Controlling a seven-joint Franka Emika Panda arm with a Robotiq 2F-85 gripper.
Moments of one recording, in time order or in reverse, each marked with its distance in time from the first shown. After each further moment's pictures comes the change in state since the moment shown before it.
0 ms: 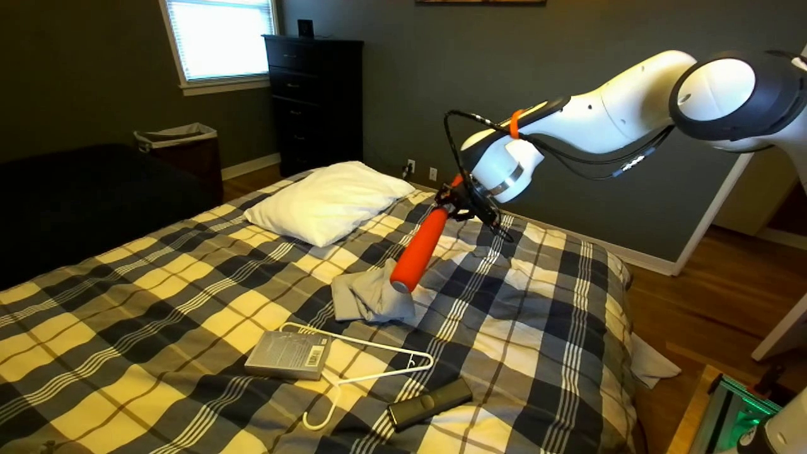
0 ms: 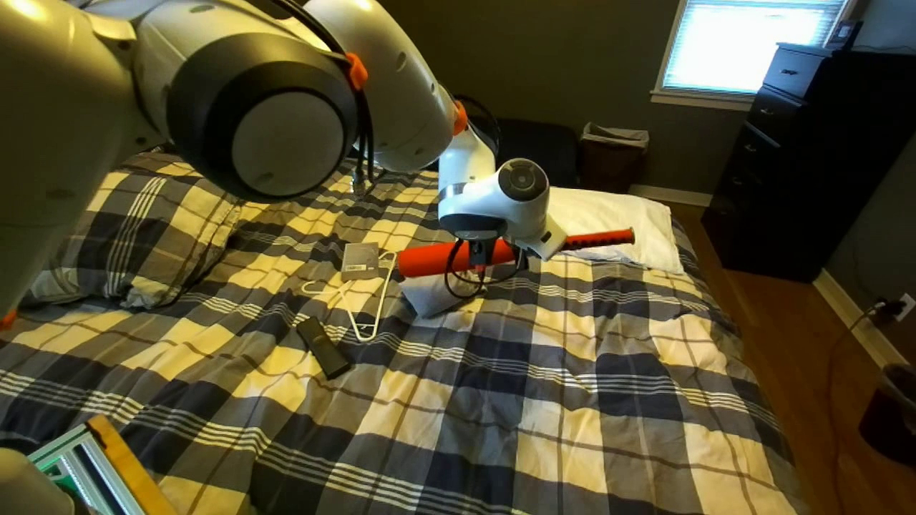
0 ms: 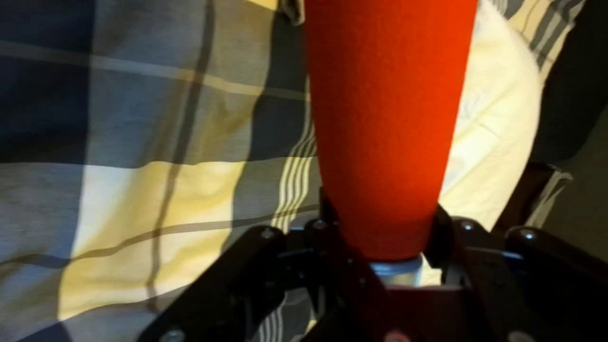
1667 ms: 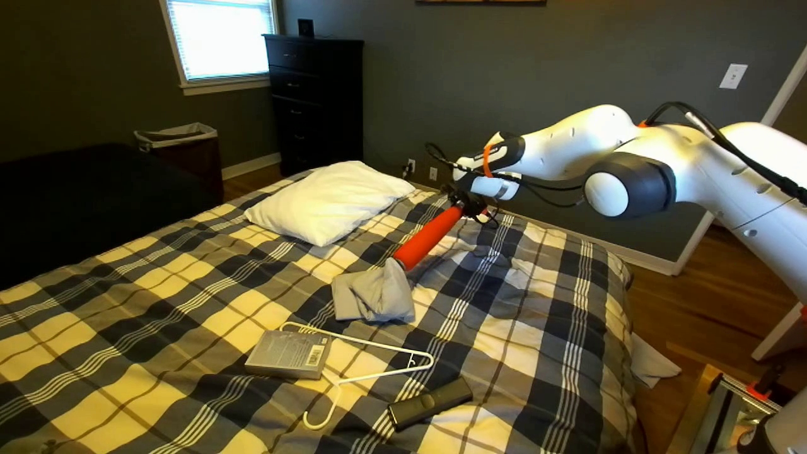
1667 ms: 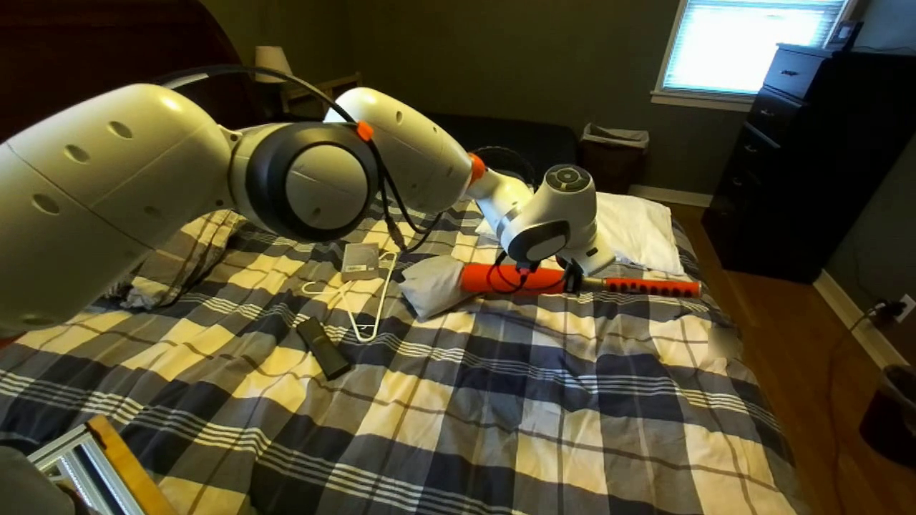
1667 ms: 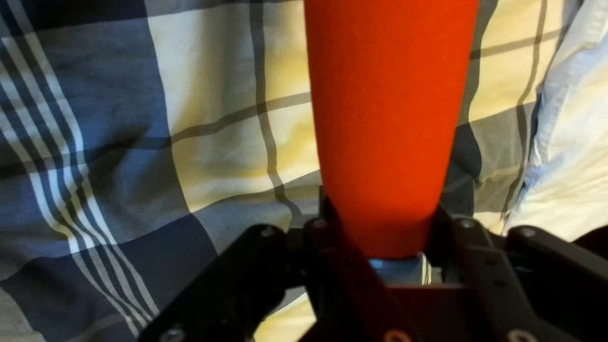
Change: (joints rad) arm 0.337 0.325 -0.635 0.506 -0.170 -0.279 0.715
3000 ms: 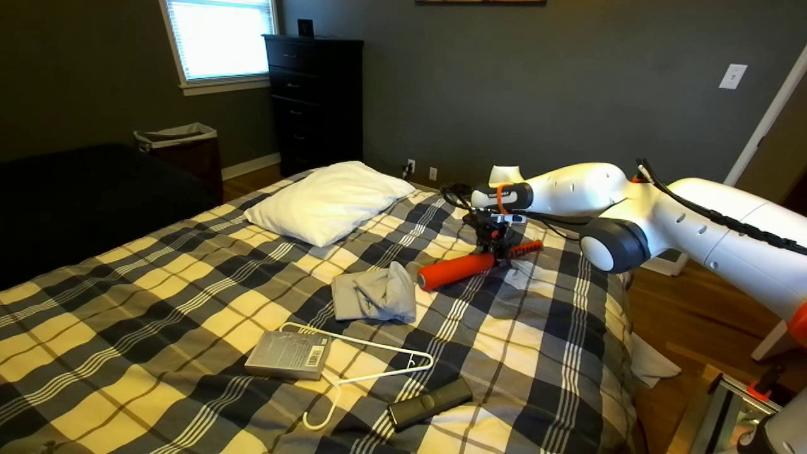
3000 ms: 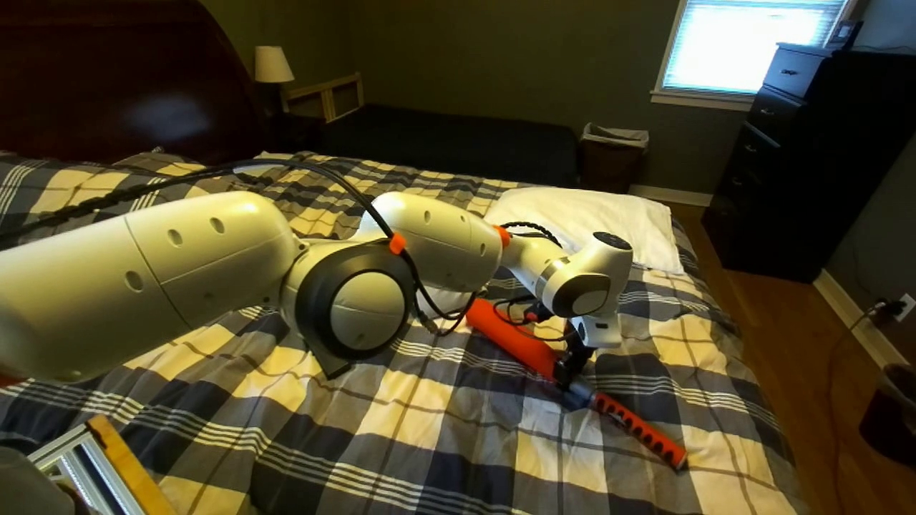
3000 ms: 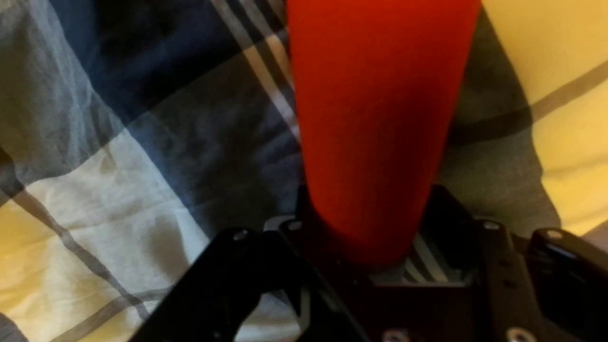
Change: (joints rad) arm -0.141 0.363 -0.117 0.464 -0.193 -0.628 0.559
